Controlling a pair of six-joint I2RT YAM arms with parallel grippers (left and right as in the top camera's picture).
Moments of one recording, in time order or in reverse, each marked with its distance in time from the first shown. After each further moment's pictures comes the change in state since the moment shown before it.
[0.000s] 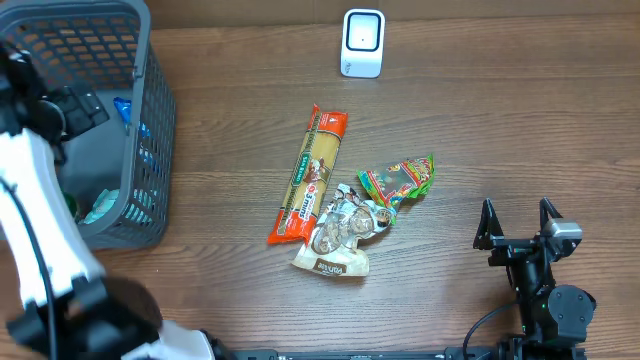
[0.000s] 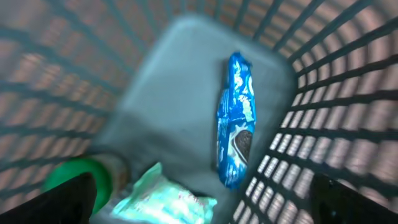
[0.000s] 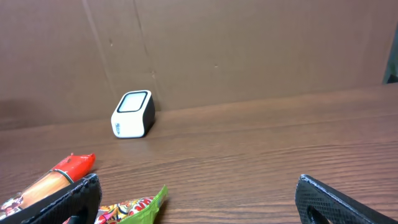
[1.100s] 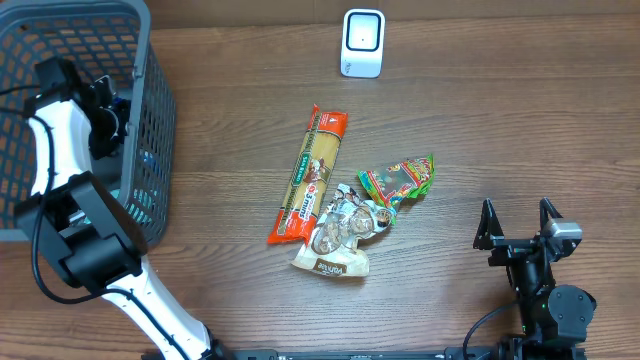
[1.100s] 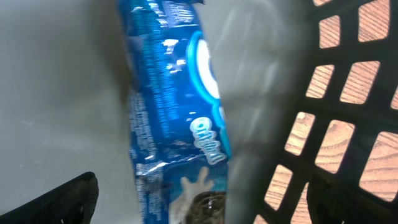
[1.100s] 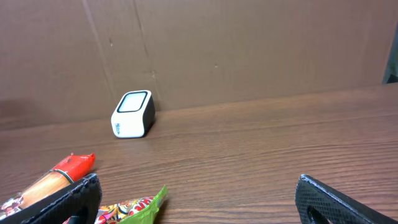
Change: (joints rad) left arm -0.045 0.383 0.000 0.132 0.217 0.073; right arm 0.000 0.000 0.000 0.000 0.000 0.000
